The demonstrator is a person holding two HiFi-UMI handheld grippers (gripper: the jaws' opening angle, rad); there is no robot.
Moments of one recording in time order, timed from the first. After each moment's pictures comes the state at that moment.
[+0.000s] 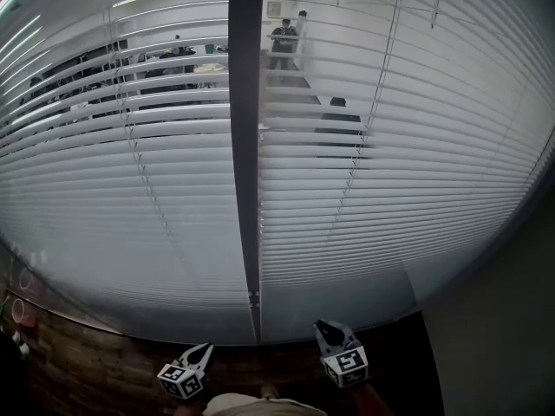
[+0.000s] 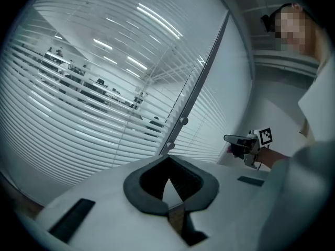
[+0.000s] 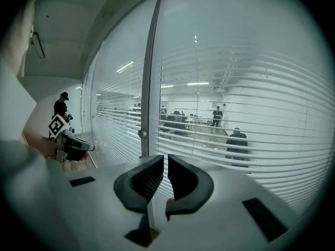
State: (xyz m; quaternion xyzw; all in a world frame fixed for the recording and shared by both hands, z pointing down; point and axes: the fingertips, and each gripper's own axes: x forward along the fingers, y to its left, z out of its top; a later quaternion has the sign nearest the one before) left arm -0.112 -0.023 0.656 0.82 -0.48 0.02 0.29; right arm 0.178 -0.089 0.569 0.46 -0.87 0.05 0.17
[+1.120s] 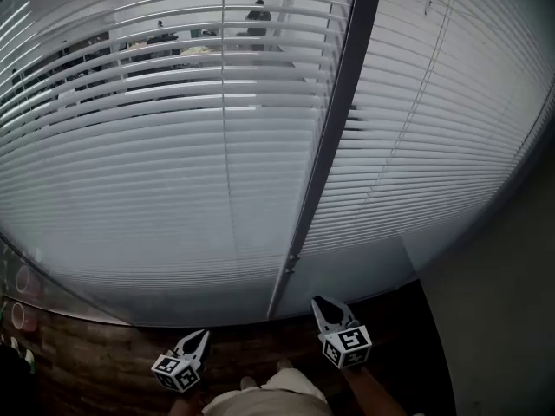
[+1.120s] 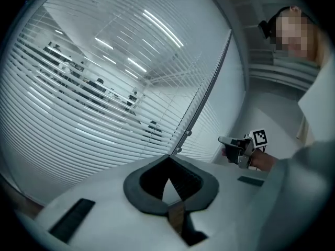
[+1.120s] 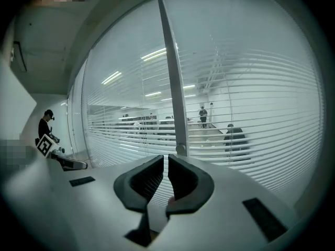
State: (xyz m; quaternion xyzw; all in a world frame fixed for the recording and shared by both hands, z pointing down) left arm -0.255 0.066 0.704 0.84 -0.46 0.00 0.28; right arm 0.037 0.001 0.624 0.52 -0.84 0.11 0.08
